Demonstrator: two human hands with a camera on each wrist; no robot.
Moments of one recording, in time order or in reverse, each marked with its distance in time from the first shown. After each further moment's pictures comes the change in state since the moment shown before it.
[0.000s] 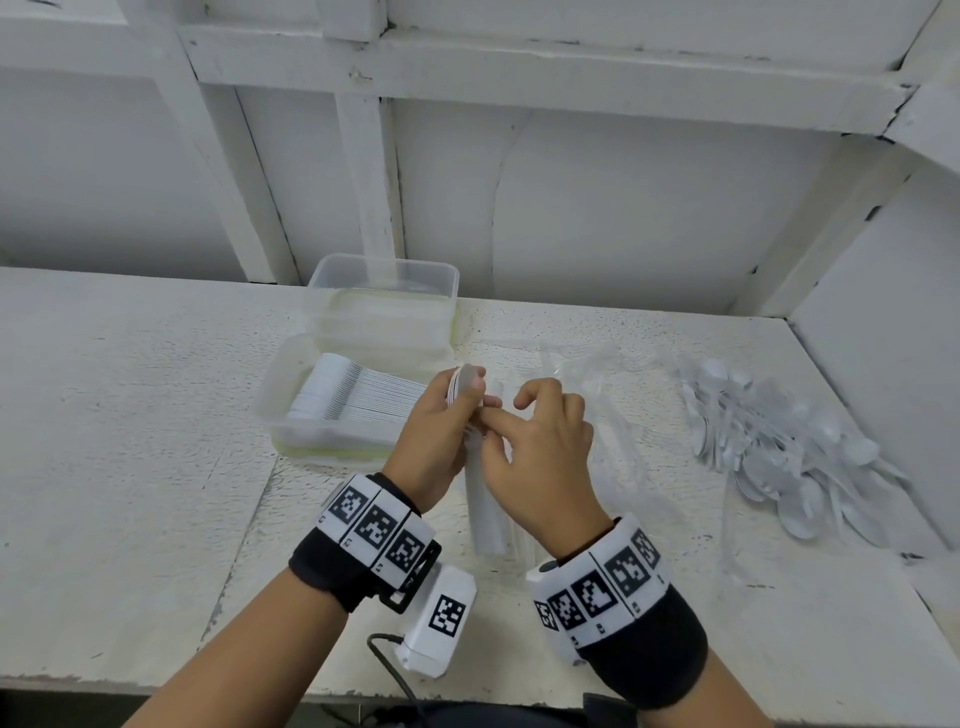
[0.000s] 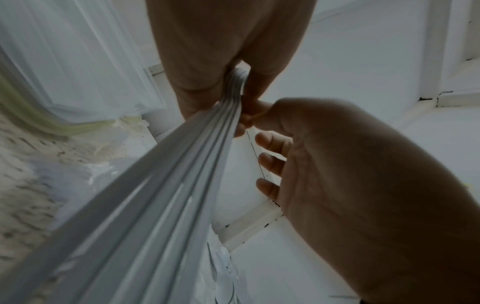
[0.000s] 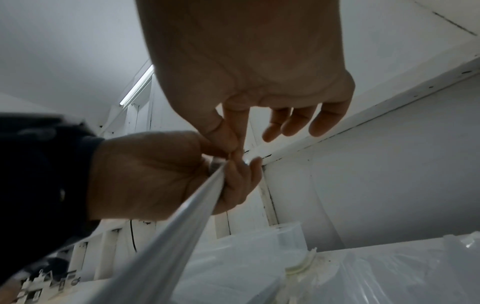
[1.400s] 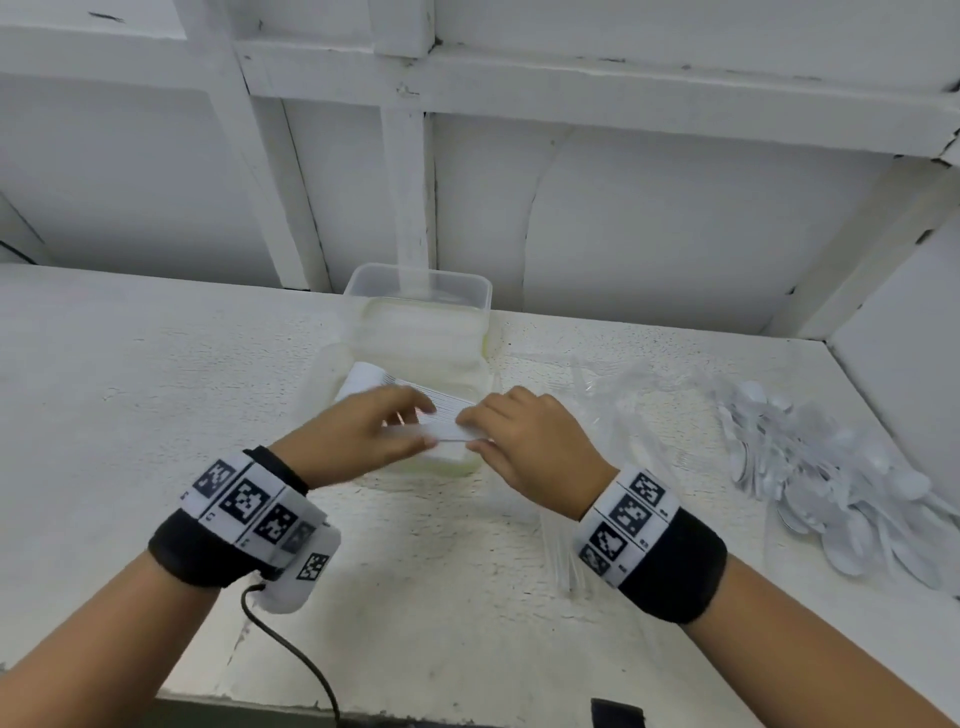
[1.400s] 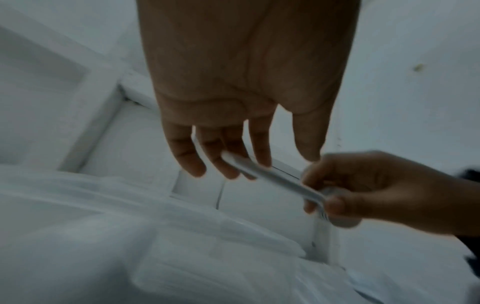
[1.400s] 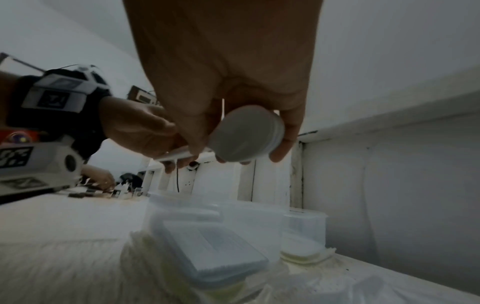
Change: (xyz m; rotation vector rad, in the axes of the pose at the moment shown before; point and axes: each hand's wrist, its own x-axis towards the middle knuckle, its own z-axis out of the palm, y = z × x) left_hand -0.001 0.051 -0.108 1.236 -0.227 0.265; right_hand 0.047 0.000 0.017 -0.150 -0.316 -0.592
